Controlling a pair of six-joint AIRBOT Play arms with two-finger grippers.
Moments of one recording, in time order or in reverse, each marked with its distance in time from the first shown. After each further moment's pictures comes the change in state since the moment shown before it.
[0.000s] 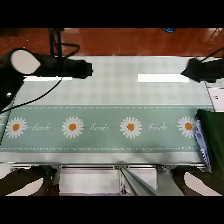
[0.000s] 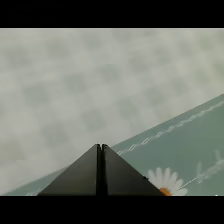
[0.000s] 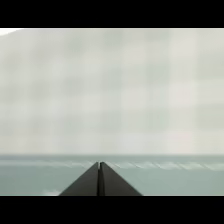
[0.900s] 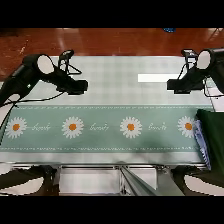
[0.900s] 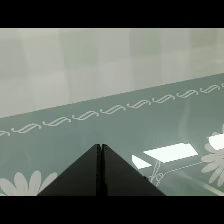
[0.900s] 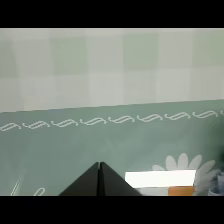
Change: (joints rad) left arm 0.048 -0.154 0.004 0.137 -0.248 -0.141; right arm 0.185 -0.192 0.038 -0.383 0.156 0.151
